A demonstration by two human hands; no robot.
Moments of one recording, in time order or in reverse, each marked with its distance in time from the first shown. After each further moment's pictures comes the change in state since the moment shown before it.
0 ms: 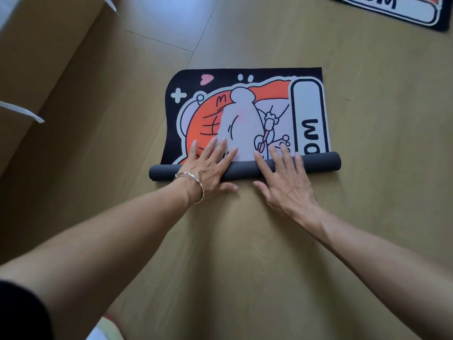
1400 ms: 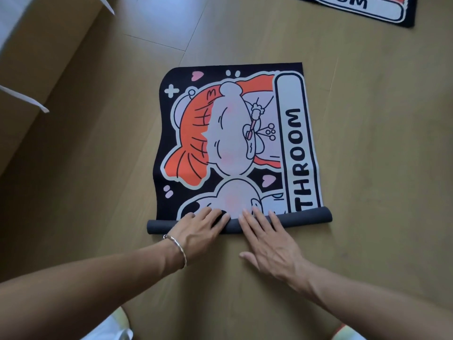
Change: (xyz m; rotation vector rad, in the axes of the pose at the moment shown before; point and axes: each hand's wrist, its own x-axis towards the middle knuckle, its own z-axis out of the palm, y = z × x) left_hand -0.120 0.057 0.070 -0.094 0.295 0.302; right_hand -0.137 -0.053 0.045 0.098 -0.274 -0.189
